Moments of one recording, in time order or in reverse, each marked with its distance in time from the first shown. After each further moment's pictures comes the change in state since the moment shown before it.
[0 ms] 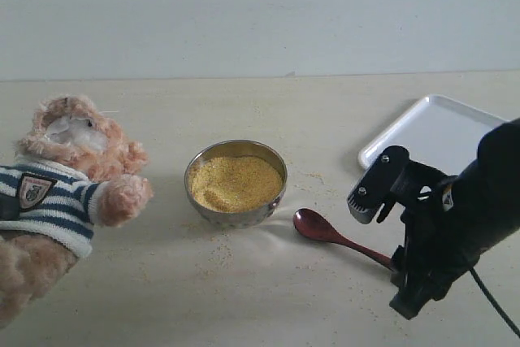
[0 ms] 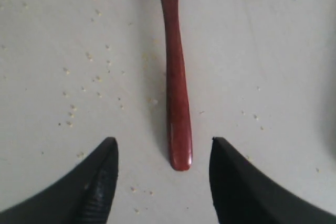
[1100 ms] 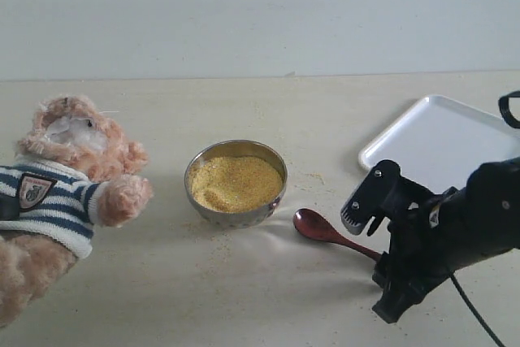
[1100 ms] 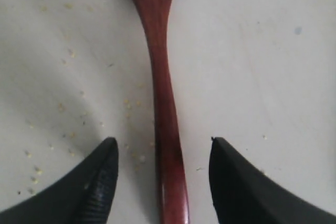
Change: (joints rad) left arm 0.000 0.000 0.000 0.000 0.000 0.000; right arm -0.010 0.117 0.090 0.139 -0.327 -0.140
